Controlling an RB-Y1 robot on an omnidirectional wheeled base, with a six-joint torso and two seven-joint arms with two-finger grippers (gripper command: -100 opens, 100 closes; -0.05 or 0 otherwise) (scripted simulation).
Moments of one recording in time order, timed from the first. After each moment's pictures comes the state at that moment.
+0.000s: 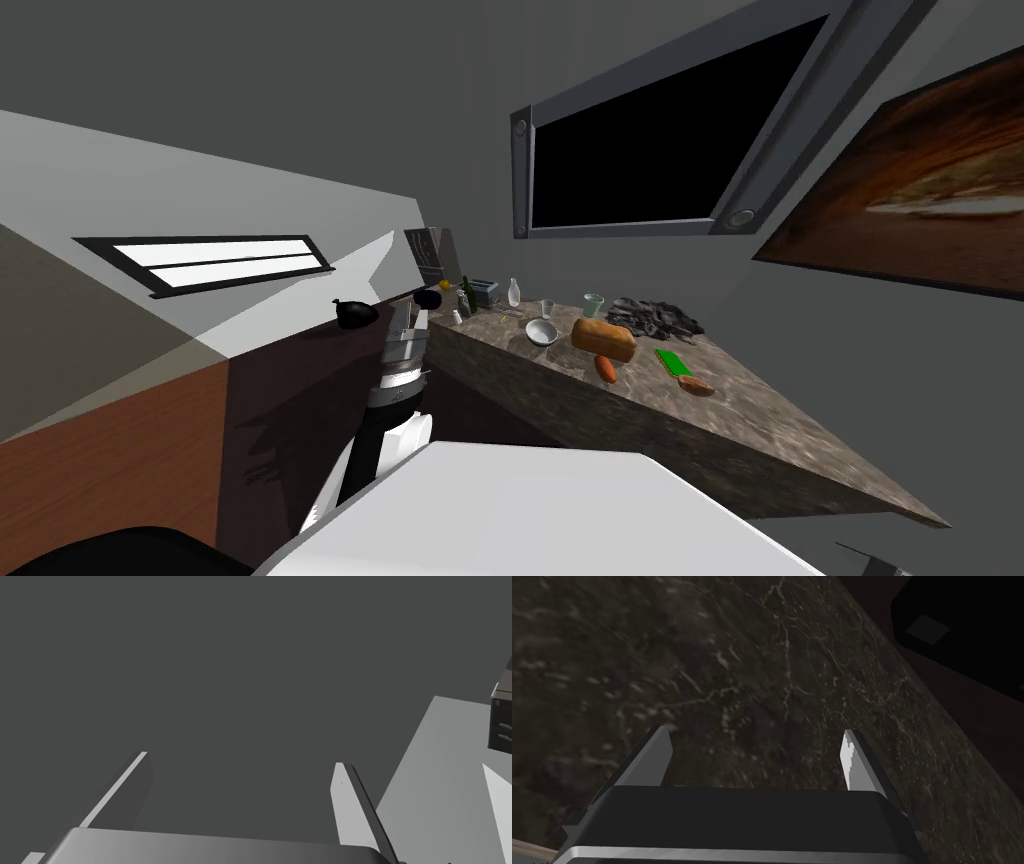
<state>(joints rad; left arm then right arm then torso) 0.55 -0.01 0.03 -2.38 -0.04 -0.49 -0.09 0.57 -1.26 0.43 -0.90 0.40 -0.58 0.47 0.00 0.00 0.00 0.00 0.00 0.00</state>
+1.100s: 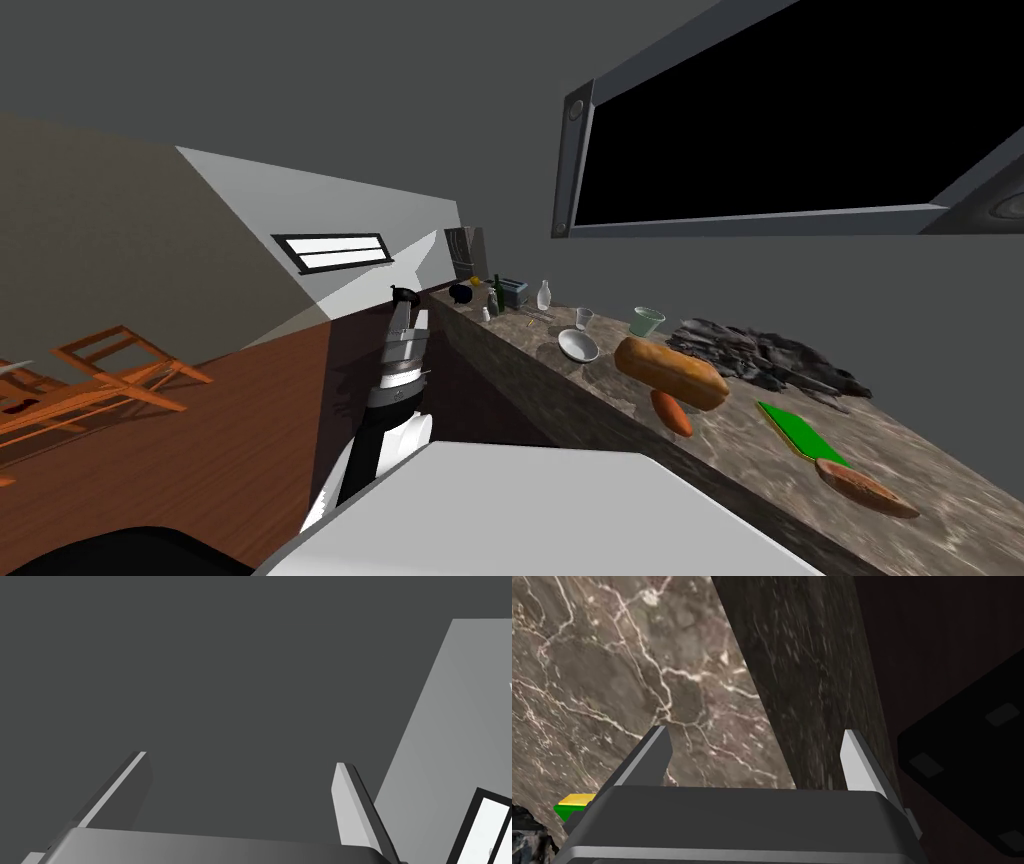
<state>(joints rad) 0.55 -0.01 0.03 -2.38 -0.04 -0.49 -0.09 0.57 -1.45 0.54 -0.69 0.45 -0.61 0.58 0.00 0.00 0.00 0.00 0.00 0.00</state>
